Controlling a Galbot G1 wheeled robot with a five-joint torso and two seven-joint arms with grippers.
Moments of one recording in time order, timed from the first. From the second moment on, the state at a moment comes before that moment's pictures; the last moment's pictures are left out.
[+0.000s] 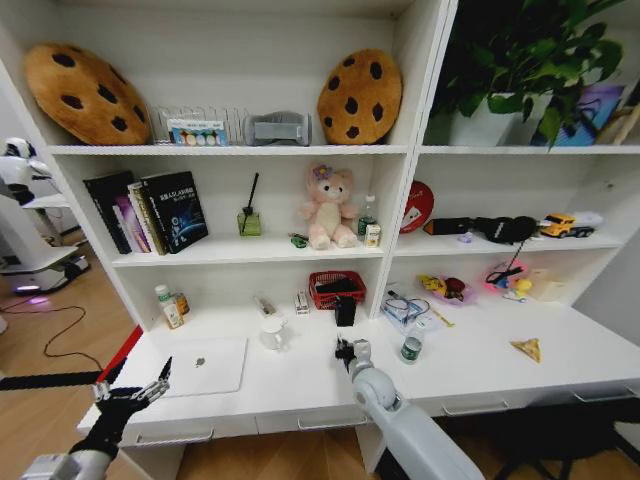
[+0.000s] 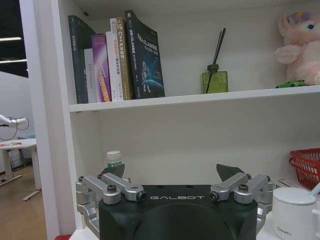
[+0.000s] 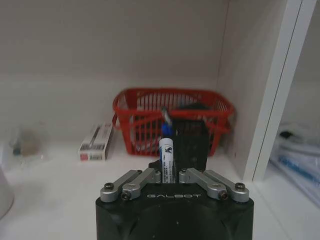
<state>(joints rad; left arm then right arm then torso) 1.97 -1.18 -0.99 -2.22 -0.52 -0.12 0.03 -0.94 1.19 0.02 1.73 0.51 -0.37 0.49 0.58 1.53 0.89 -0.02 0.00</state>
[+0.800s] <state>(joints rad) 1.97 -1.18 -0.99 -2.22 -0.52 -0.12 0.03 -0.55 1.42 0.16 1.01 0.14 0.08 0.23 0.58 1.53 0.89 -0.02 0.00</state>
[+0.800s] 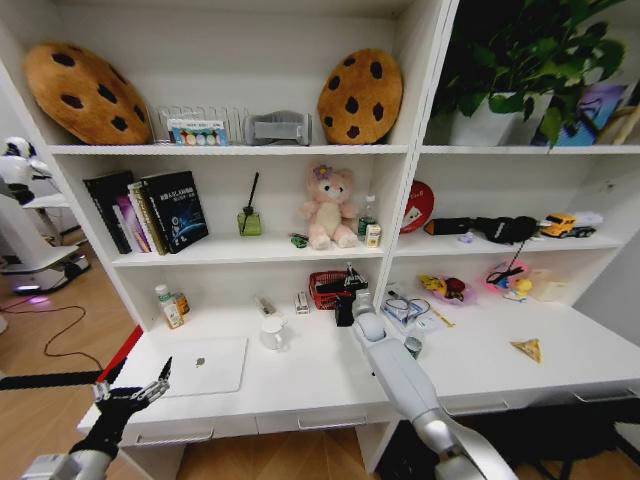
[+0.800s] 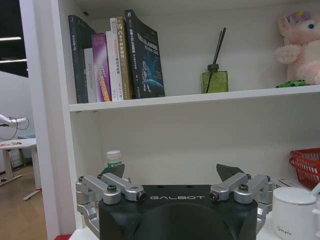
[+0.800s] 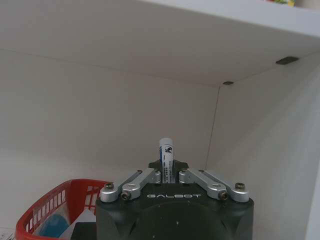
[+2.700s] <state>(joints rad) 1.97 -1.18 -0.99 -2.22 -0.52 -0.12 0.03 -1.02 1.31 0.13 1.58 0.67 -0.34 0.69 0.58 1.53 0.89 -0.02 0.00</state>
